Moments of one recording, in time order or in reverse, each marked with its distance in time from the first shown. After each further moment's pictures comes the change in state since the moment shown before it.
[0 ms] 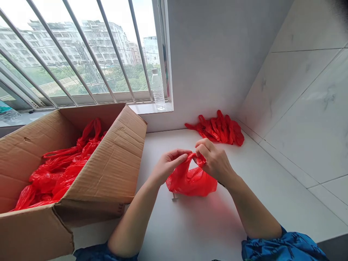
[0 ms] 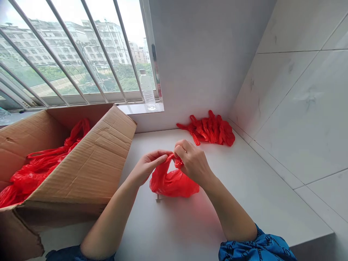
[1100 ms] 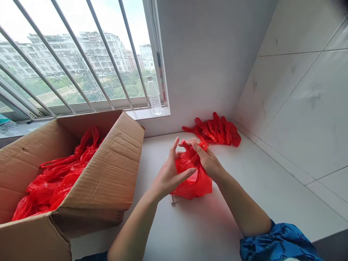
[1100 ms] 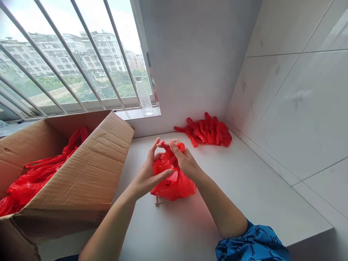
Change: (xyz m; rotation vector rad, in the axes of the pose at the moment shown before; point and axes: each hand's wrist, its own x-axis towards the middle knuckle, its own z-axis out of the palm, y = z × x) left_hand -0.012 0.007 0.019 0.352 0.065 0.294; right_hand 0.020 -0.016 0.004 1.308 -0.075 0.671
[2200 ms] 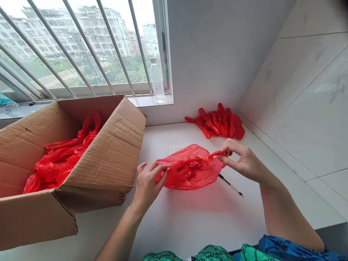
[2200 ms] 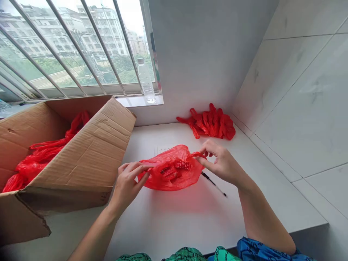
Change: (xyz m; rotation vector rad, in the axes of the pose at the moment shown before) left_hand -0.075 -0.042 -0.022 0.854 0.209 0.086; right_hand -0.061 -0.031 -0.090 -0.981 -0.062 -0.112
